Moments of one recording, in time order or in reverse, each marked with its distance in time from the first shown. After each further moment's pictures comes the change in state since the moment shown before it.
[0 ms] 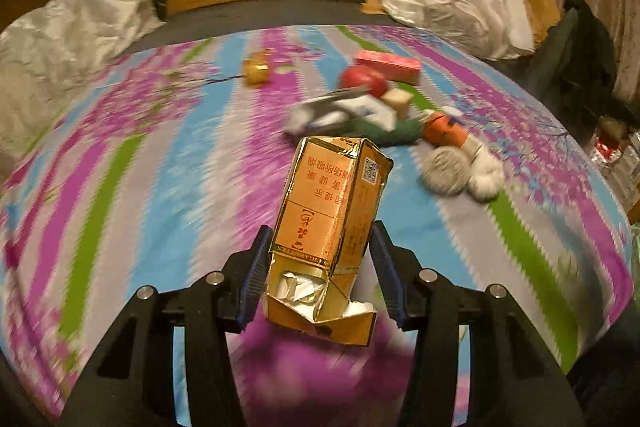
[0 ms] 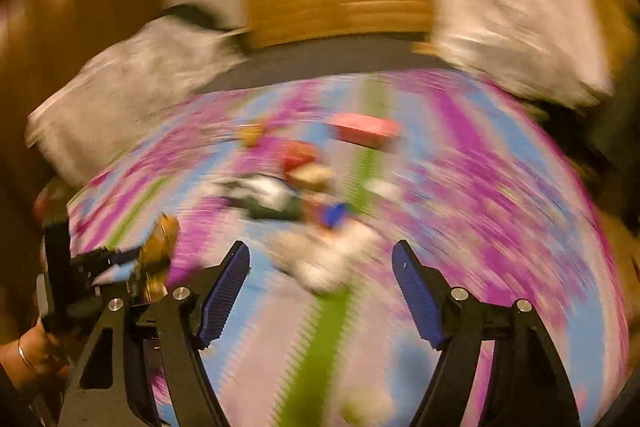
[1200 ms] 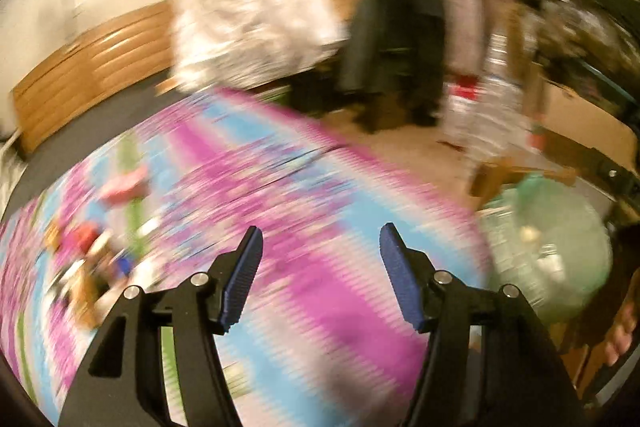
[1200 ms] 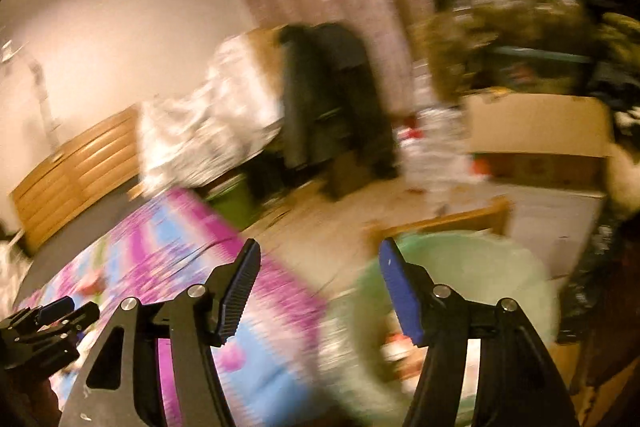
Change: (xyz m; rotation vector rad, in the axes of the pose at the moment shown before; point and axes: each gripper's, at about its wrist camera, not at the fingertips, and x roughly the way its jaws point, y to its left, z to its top) left arm -0.060 -0.342 0.035 0.414 -0.123 -0.326; right arm -0.341 -0.171 -0.248 0.704 -0.424 -0.871
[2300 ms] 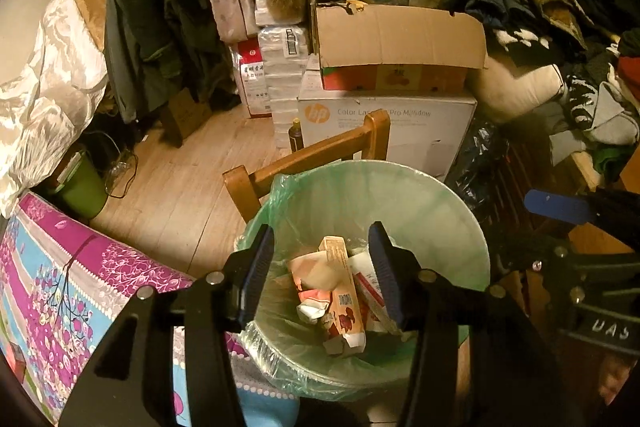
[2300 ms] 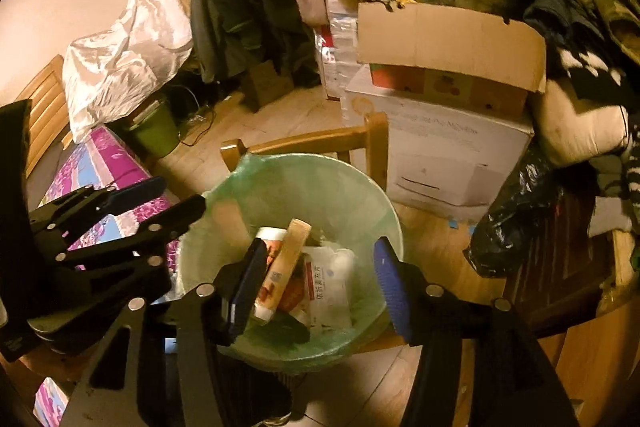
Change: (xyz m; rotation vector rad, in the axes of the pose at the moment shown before) left arm 0.055 -0.325 0.040 0.542 0.093 -0.559; right arm -0.020 -0.180 0.017 0.130 0.334 -0.309
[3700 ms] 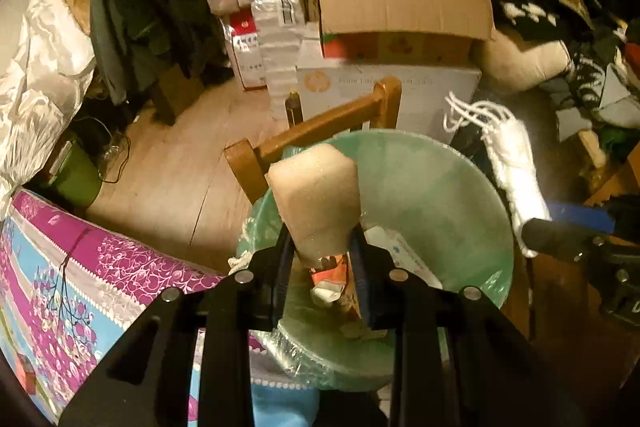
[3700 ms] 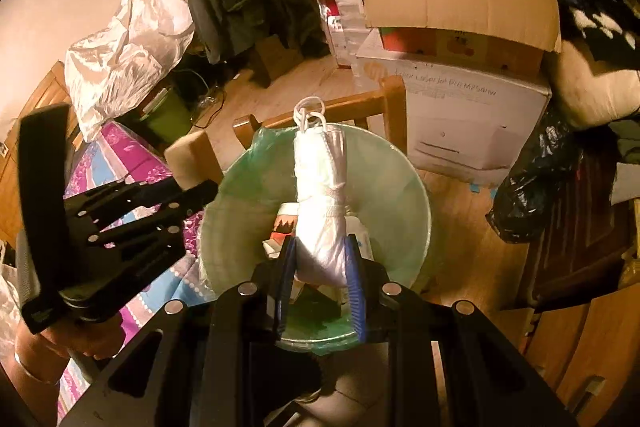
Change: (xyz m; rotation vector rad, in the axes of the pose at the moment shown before) left arm 0.021 0.019 0.000 0.016 0.102 -0.022; right arm 0.013 0.009 0.000 0.054 0.109 0.062
